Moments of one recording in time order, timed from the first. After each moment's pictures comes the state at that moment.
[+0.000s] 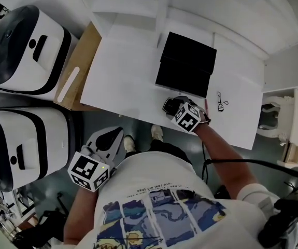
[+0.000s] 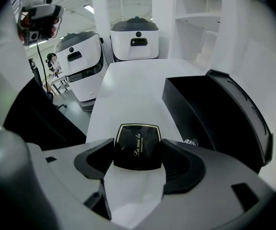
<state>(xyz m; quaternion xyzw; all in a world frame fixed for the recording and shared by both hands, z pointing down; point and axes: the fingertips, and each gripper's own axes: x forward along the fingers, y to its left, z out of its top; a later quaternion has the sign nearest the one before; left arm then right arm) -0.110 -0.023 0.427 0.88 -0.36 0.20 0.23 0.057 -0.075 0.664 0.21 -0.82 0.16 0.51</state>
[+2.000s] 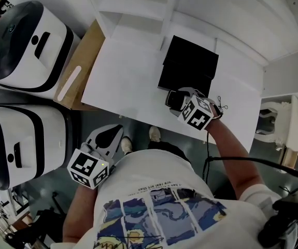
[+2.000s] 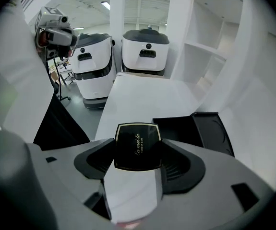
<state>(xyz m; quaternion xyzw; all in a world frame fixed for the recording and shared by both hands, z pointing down) -0.123 -0.032 0.429 0.88 -0.37 0.18 0.23 0.050 -0.109 0.570 0.17 -0.83 0.08 0.52</state>
